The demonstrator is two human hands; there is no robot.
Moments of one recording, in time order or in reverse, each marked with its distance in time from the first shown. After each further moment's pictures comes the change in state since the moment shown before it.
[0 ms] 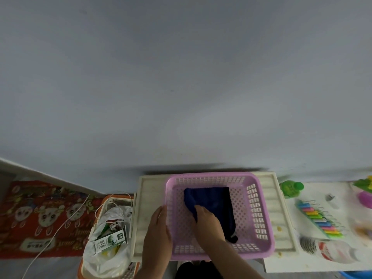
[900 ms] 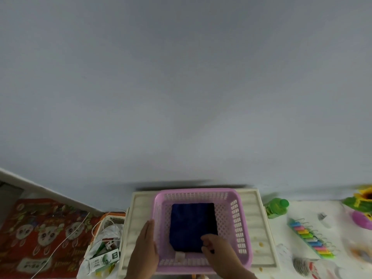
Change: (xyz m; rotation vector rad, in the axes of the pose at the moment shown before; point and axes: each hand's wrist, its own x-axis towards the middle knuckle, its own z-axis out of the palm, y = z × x) left_hand -0.007 0.025 -0.011 0.204 -0.040 -0.035; right_hand -0.043 0.073 -0.052 0.256 -0.132 -0.055
